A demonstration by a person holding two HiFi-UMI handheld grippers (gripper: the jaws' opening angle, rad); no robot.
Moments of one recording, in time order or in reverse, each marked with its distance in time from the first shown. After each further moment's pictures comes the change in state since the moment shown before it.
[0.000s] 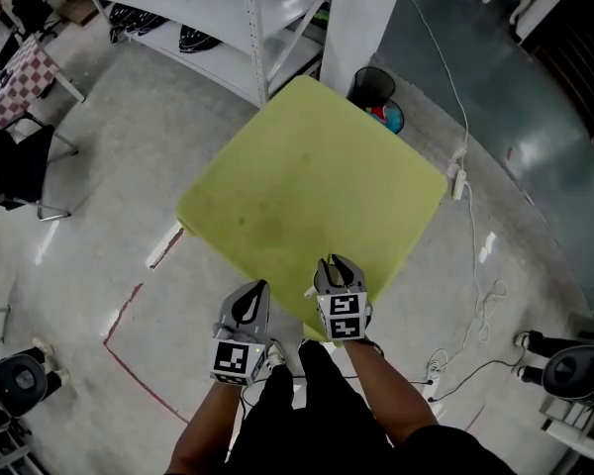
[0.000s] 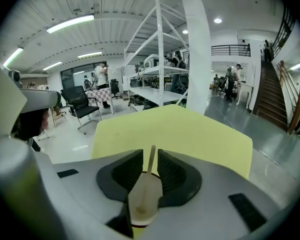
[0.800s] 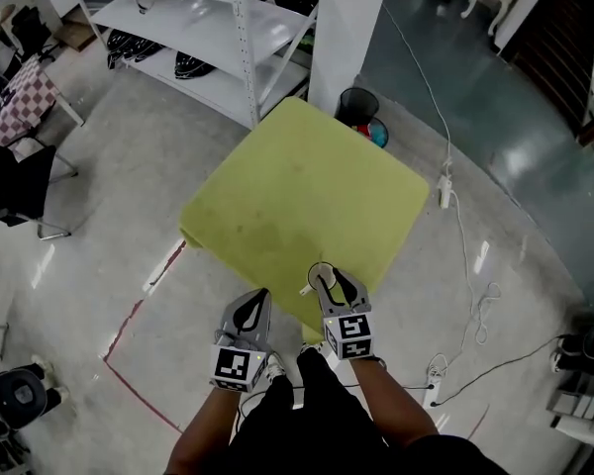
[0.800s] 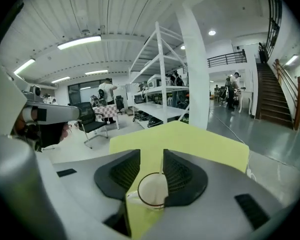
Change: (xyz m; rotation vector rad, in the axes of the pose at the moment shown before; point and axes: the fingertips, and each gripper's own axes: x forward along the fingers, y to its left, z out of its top) left arm -0.036 -0.028 0.029 0.049 -0.059 -0.058; right arm -0.079 0.016 0.027 0.022 -0.185 0.052
